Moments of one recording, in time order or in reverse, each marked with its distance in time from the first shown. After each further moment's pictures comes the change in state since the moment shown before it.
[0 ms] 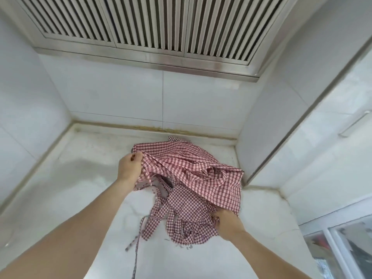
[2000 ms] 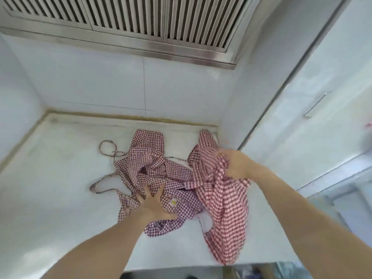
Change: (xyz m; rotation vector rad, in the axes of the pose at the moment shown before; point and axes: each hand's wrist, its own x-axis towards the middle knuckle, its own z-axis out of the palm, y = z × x) left_hand -0.109 -0.093 0.072 1.026 -0.770 -0.090; right_hand -0.039 -0.006 -0.181 0.020 0.045 -0.103
